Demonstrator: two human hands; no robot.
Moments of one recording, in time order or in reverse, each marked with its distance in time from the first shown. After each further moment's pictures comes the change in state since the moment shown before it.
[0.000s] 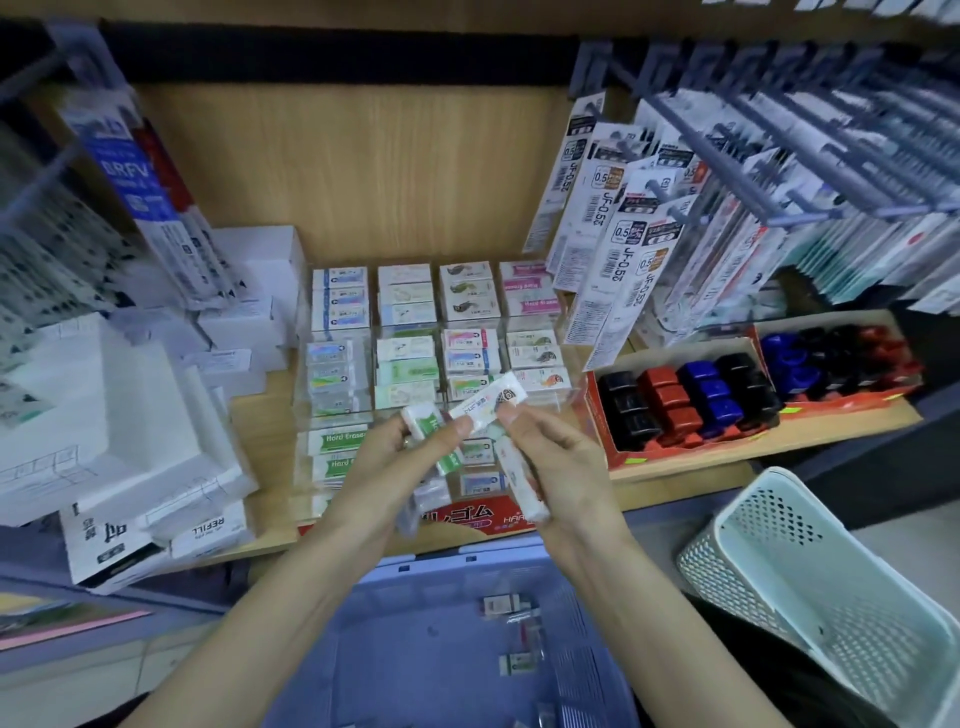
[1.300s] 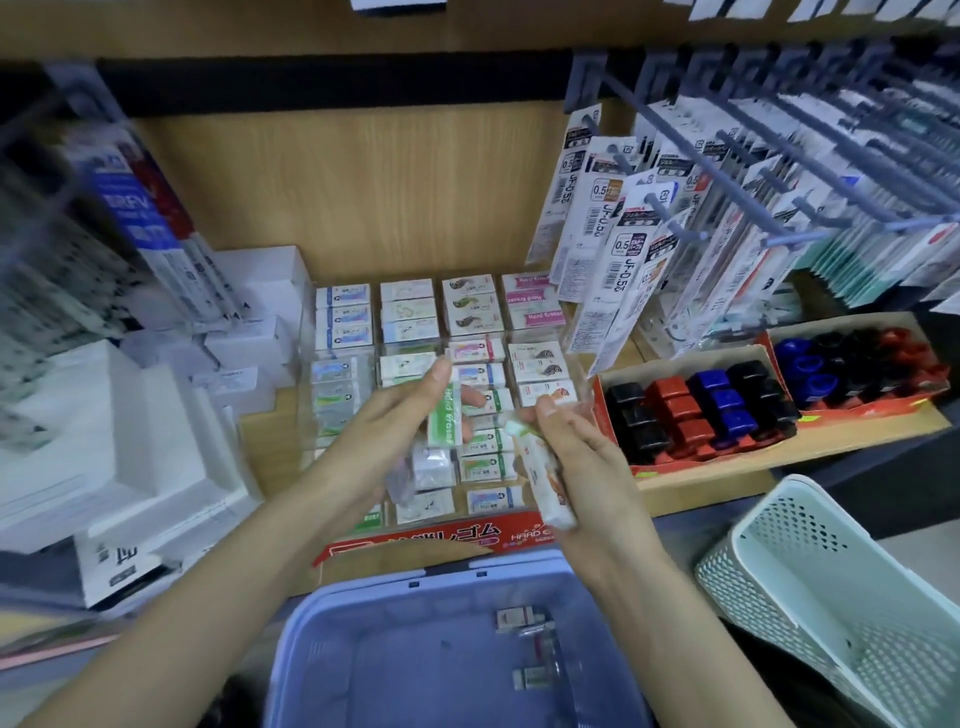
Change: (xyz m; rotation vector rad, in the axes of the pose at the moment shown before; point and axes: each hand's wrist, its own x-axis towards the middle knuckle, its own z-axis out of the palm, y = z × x) left_hand 0.016 0.045 -0.006 0.192 -0.162 0.057; right_hand -0.009 -0.024 0.001 0.060 -0.032 0.030
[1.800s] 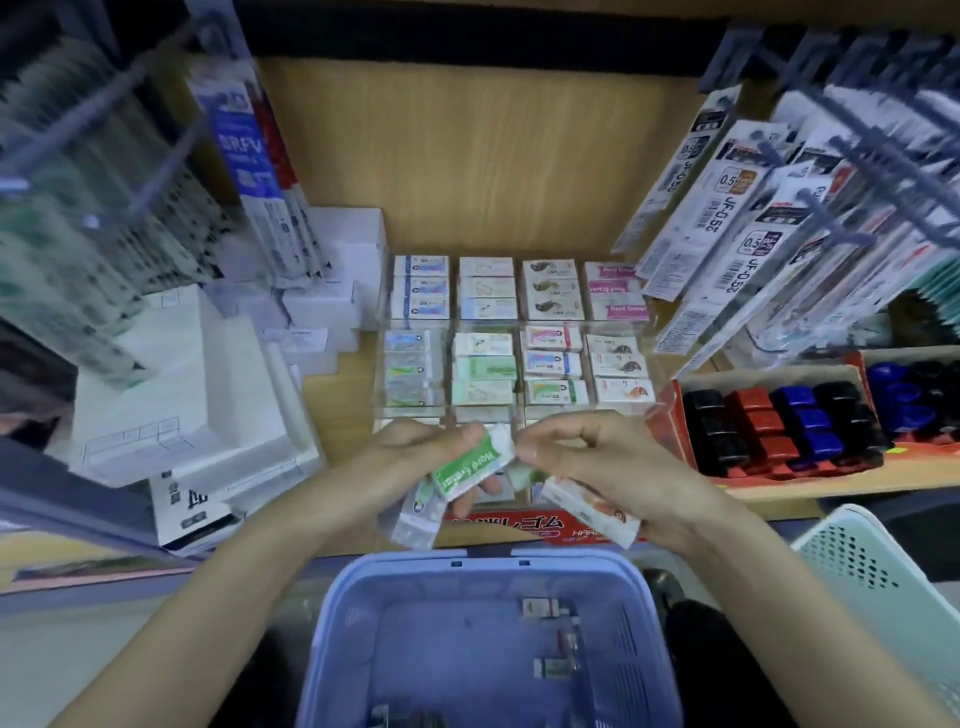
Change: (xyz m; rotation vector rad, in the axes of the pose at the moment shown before) left_hand -0.033 -0.027 -0.053 0.025 -0.177 -0.092; right_hand 0.024 -0.002 0.025 -0.898 -0.411 0.015
